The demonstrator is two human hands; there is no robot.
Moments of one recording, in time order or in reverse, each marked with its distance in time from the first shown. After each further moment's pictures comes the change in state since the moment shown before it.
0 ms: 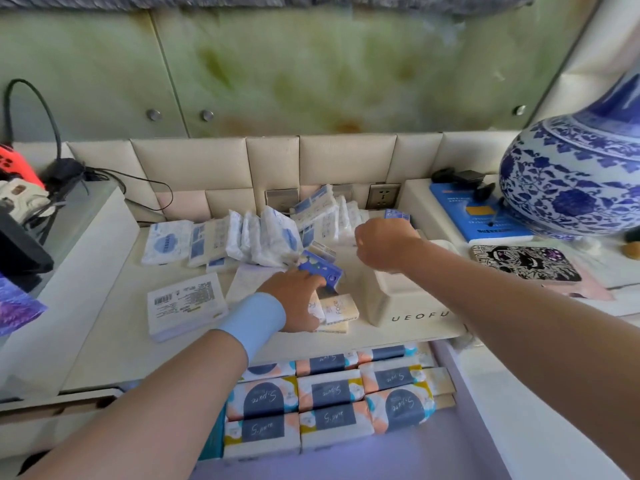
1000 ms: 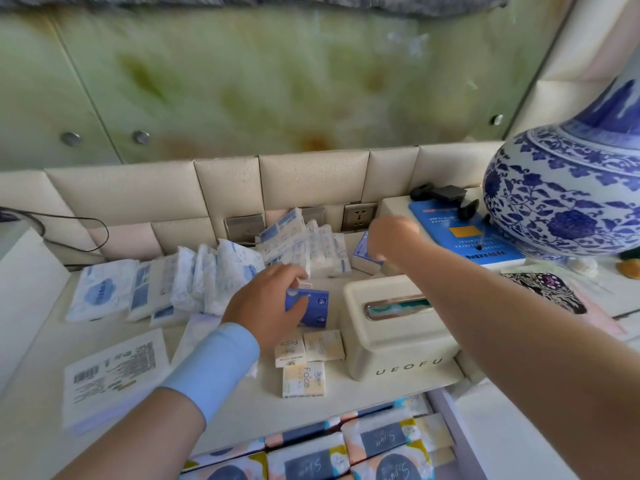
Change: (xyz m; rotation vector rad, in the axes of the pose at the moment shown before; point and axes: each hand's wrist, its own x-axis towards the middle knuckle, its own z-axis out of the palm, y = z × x) left_hand 0.057 -0.003 -0.019 -0.412 0.492 -0.022; right_hand 0.087 0.079 0.012 0.003 -0.244 0.331
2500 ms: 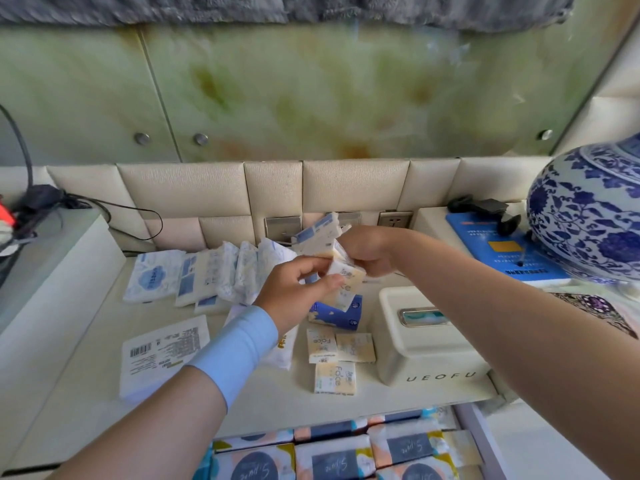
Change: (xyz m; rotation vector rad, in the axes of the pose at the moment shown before) left_hand -0.006 0.009 -0.030 -0.824 0.052 -0.257; right_hand -0.034 -0.075 -0.029 1.264 -0.644 -0.413
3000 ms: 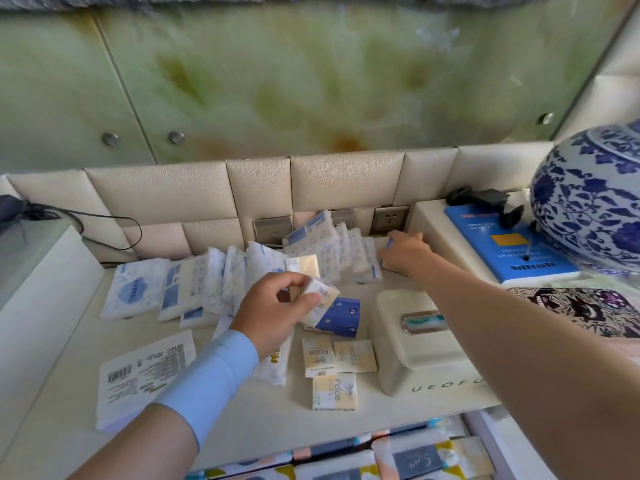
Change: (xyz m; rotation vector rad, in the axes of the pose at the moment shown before) left_hand 0.005 -0.020 -0.011 0.264 0.072 -0.041; right_hand 0.061 0.088 -0.094 -0.708 0.752 0.370
